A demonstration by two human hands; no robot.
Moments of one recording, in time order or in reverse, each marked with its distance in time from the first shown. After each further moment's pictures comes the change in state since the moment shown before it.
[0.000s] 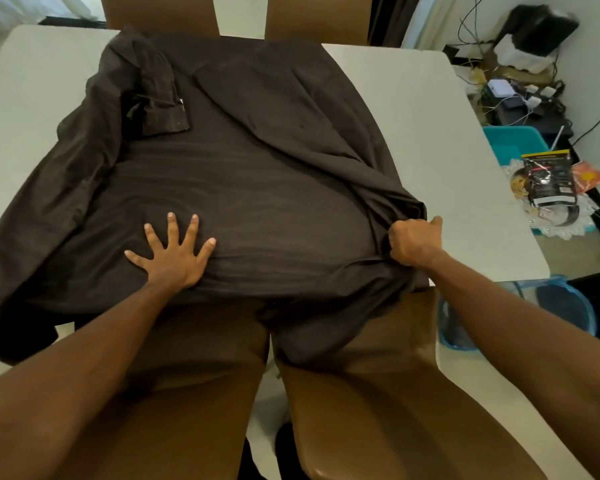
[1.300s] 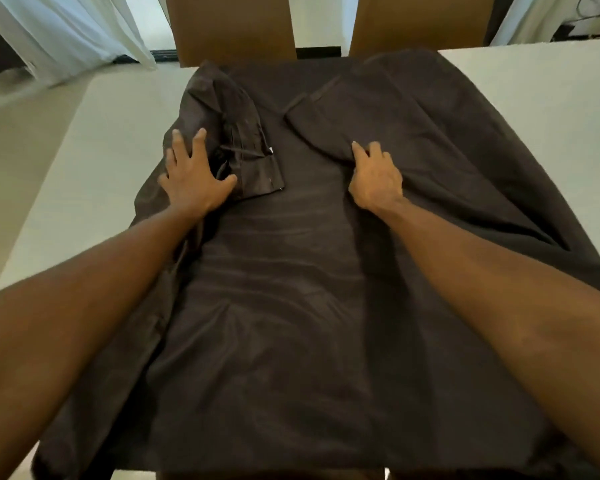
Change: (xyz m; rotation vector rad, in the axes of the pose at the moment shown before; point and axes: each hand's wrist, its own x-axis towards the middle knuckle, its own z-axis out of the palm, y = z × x) left_hand 0.269 -0.045 -0.195 -0.136 0.426 0.034; right_hand 0.275 -0.291 -0.127 0.503 0.359 -0.111
